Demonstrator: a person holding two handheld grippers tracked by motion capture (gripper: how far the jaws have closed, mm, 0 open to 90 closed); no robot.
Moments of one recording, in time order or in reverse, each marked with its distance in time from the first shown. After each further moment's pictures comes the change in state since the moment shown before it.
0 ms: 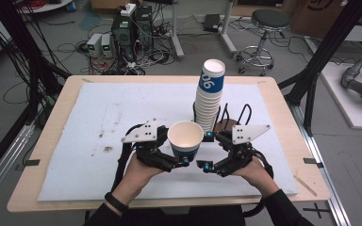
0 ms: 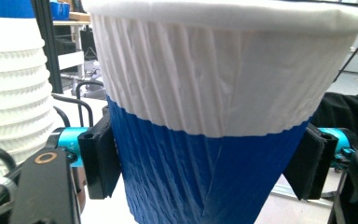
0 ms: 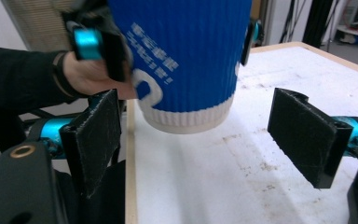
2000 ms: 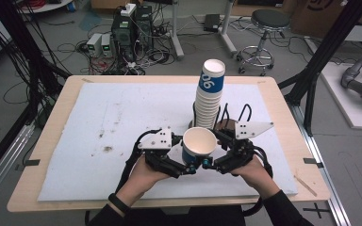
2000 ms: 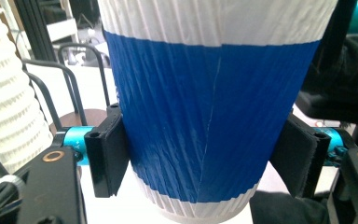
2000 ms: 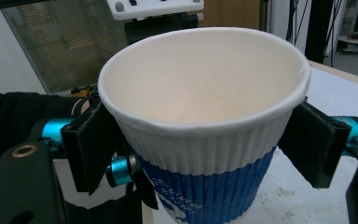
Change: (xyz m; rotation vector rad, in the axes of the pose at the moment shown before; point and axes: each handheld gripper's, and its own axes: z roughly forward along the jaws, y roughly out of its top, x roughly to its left) left arm -0.004 -0.014 0.021 0.152 -0.004 0.059; right arm 0.006 0.014 -0.001 -0.093 0.015 0.074
